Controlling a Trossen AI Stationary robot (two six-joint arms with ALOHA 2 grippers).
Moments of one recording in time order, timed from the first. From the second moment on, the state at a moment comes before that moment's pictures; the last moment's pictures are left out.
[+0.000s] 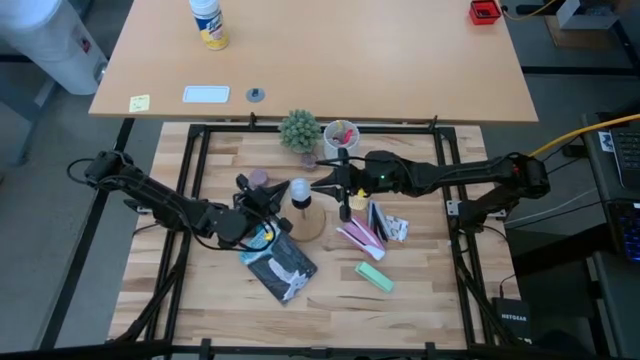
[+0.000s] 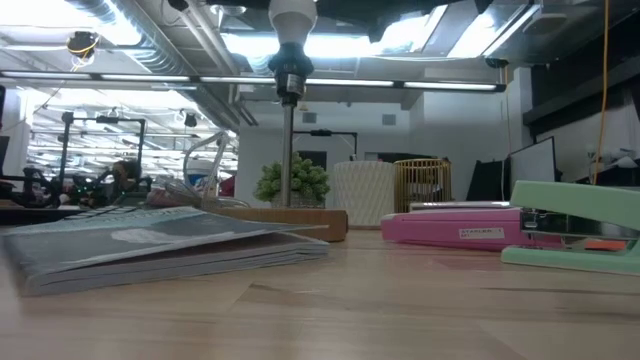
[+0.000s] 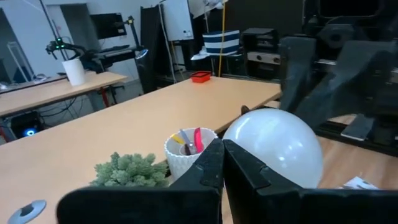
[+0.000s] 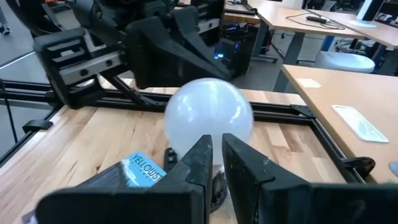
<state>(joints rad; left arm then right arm) -0.41 1.34 0.86 0.35 -1.25 -0.02 -0.05 1.46 1.07 0.18 -0.06 -0.11</state>
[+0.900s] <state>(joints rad) -0.45 1.34 0.86 0.35 -1.31 -0.02 -0.05 1.43 1.07 0.22 0.02 -0.17</state>
